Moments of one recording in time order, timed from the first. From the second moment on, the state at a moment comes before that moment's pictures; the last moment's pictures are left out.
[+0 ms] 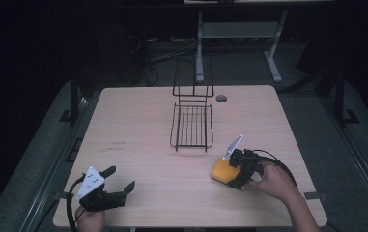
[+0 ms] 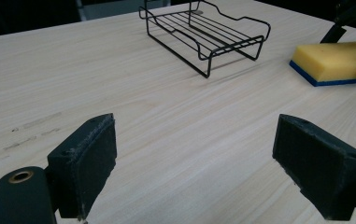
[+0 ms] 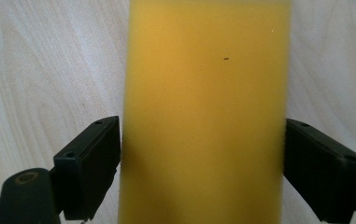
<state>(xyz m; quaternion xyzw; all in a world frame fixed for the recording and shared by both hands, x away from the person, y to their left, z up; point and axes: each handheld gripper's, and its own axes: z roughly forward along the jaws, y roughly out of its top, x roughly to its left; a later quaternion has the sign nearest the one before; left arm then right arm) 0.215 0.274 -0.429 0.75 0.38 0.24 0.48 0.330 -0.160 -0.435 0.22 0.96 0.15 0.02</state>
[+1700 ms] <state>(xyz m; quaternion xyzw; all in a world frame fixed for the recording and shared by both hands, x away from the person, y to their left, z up) 0.215 0.276 -0.429 0.75 0.38 0.24 0.49 0.337 -0.141 -0.421 0.18 0.97 0.15 0.02</state>
